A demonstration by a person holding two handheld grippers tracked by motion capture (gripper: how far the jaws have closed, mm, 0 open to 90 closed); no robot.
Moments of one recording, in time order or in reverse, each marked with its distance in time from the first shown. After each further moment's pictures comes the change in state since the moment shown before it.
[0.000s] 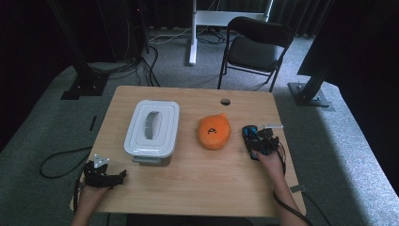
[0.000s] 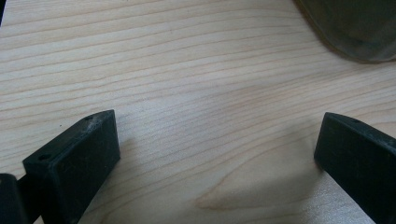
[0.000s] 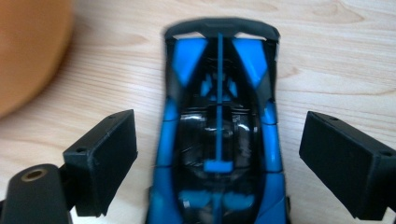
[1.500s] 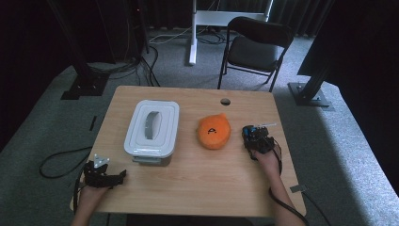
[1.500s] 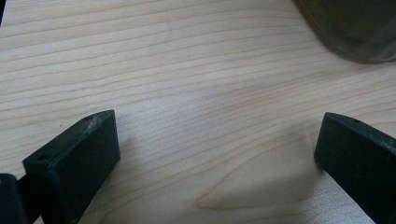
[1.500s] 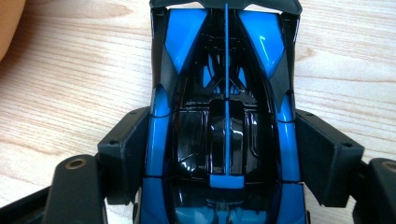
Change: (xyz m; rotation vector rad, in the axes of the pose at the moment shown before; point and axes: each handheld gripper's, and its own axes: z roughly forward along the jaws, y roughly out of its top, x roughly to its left) left arm 0.000 0.000 0.000 0.000 0.000 0.000; right arm 0.005 0.004 0.017 0.102 -0.035 -0.013
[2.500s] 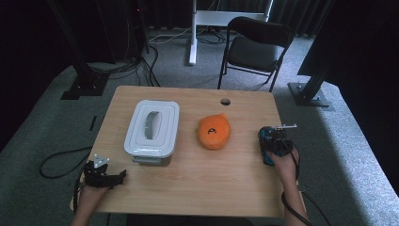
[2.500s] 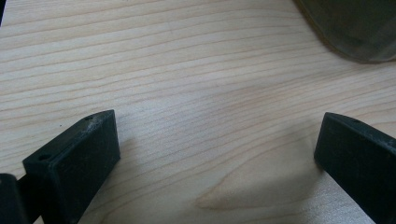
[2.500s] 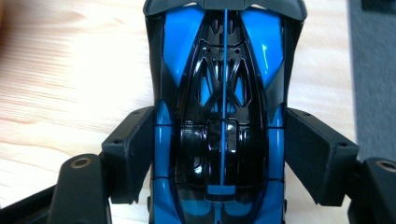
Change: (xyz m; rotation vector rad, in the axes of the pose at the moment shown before) left arm 0.000 0.000 0.000 0.000 0.000 0.000; right arm -0.040 -0.015 -0.047 0.002 -0.065 0.091
